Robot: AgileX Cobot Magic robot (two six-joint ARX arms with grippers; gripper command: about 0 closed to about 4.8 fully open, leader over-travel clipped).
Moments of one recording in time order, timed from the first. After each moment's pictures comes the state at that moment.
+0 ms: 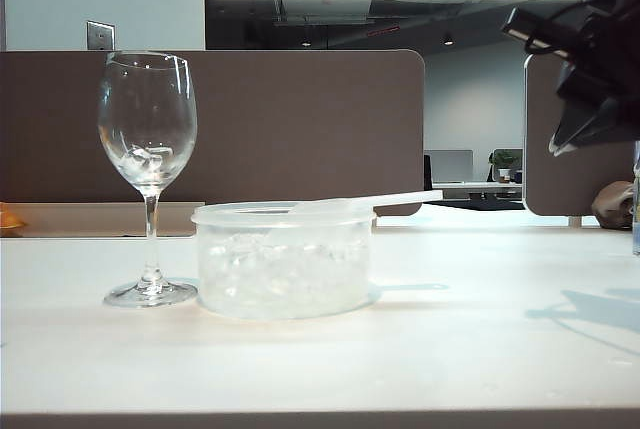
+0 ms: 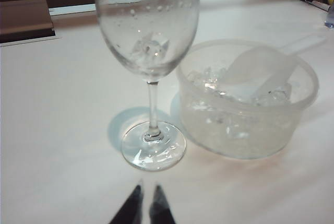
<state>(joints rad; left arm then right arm) -0.56 0.01 0.01 -0.16 -0.13 0.01 0.44 1.06 0.52 0.08 0.23 0.63</state>
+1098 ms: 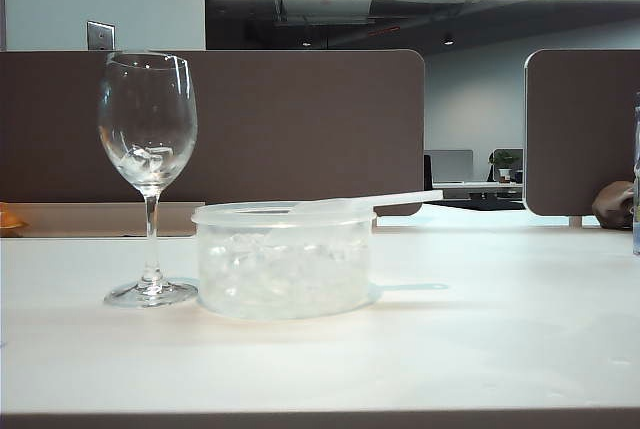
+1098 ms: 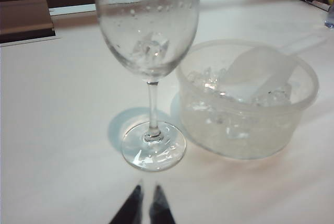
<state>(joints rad) -0.56 0.00 0.01 -0.16 -0.13 0.01 0.07 0.65 0.13 0.14 0.02 0.00</state>
